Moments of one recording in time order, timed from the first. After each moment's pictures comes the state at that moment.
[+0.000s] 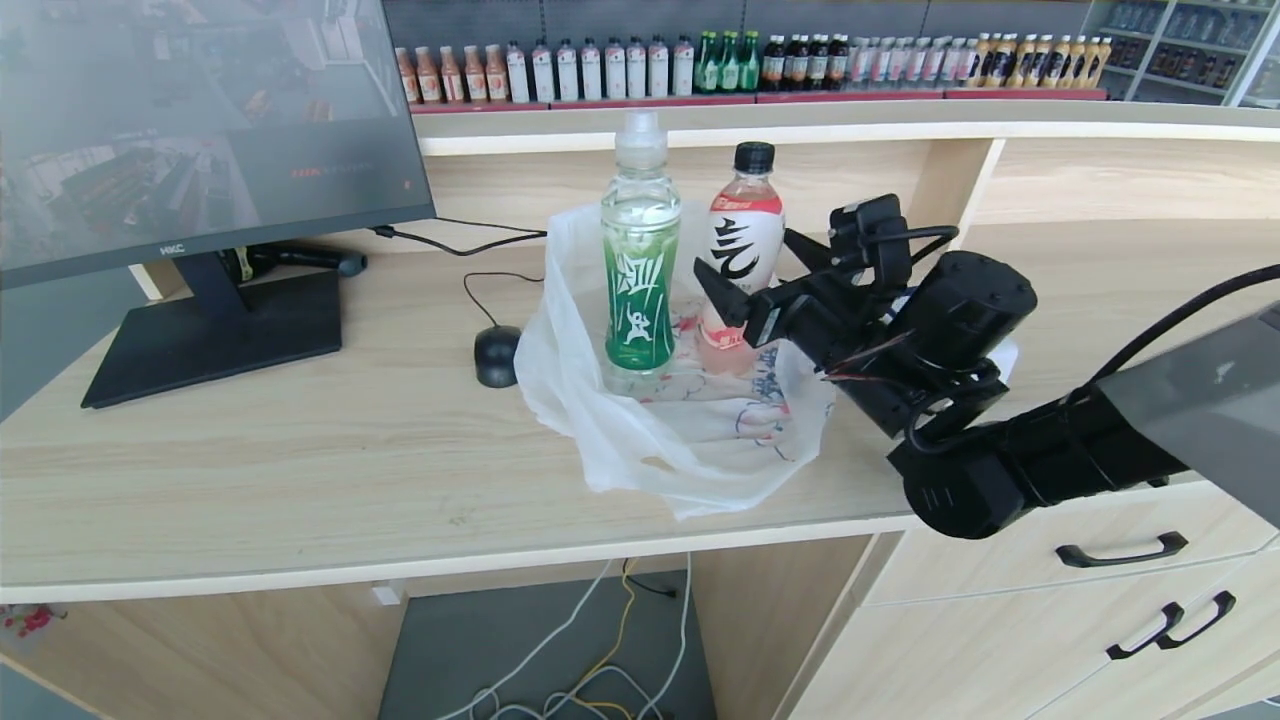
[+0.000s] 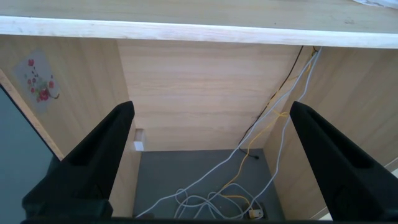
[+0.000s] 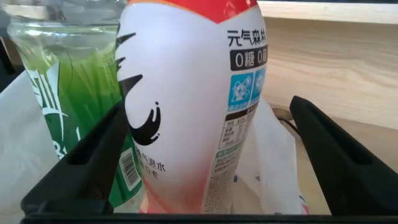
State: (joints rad) left arm 0.00 0.00 0.00 0.00 0.00 0.00; right arm 0.47 2.10 -1.15 -1.34 0.09 -0.11
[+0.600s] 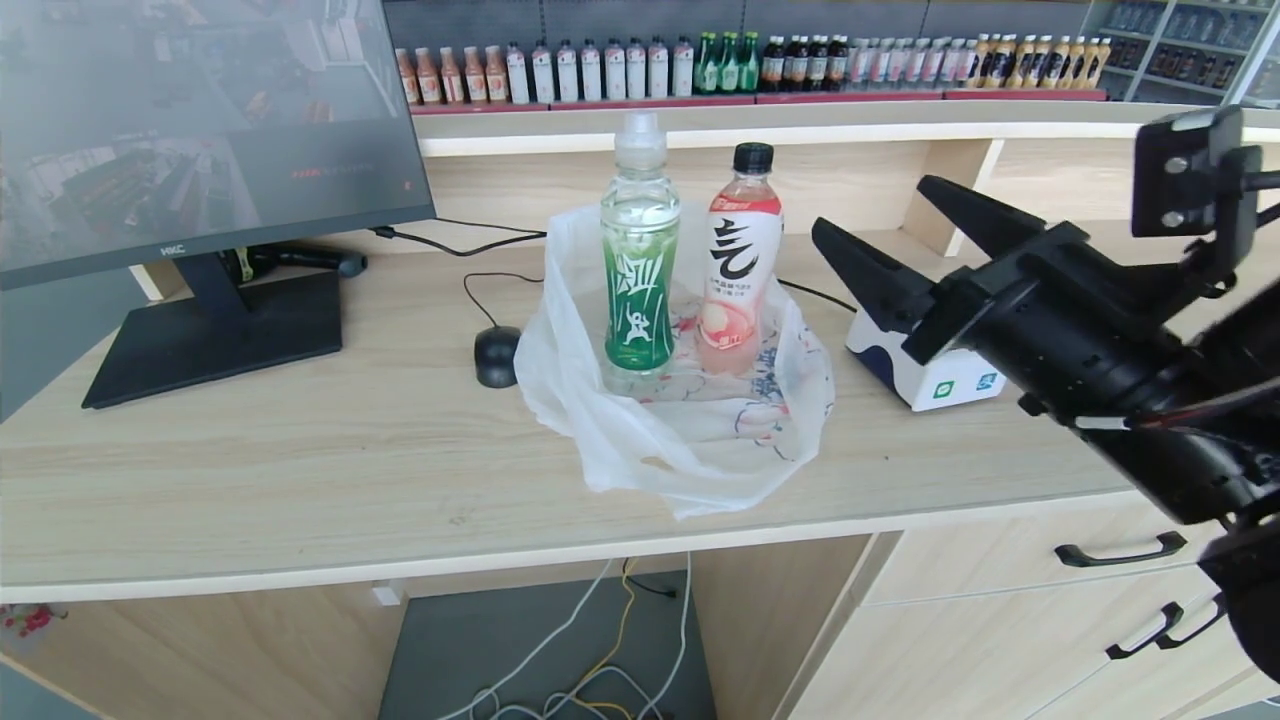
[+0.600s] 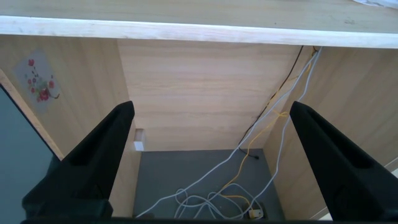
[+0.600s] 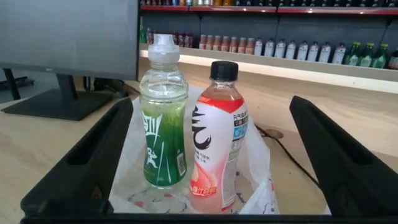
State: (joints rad) left arm 0.00 0.00 0.00 0.00 0.00 0.00; right arm 0.53 1.58 -0.67 -1.34 0.09 -0.11
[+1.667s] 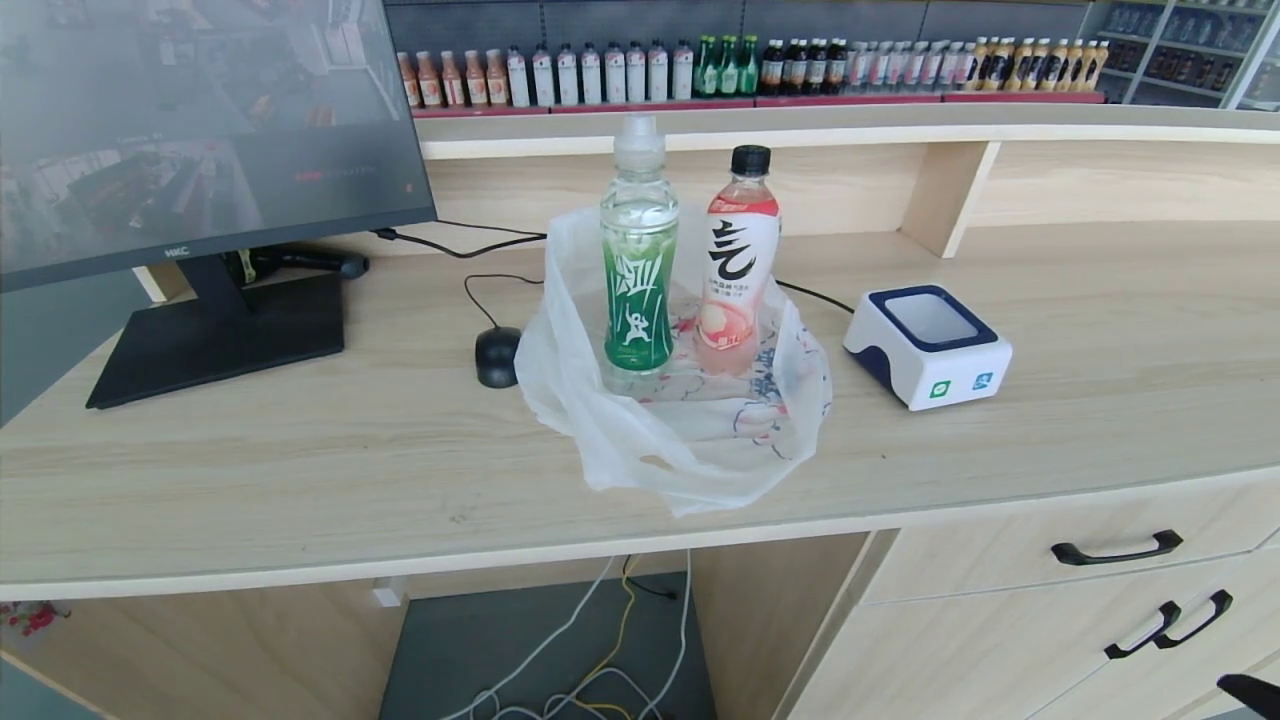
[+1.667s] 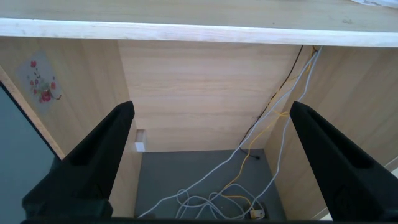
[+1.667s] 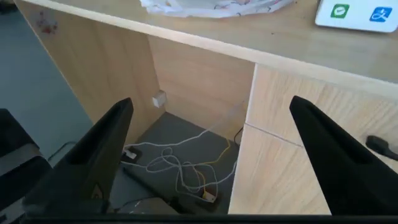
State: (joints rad) left arm 0.00 0.00 0.00 0.00 0.00 0.01; right arm 0.57 0.43 0.00 -0.39 0.09 -0.05
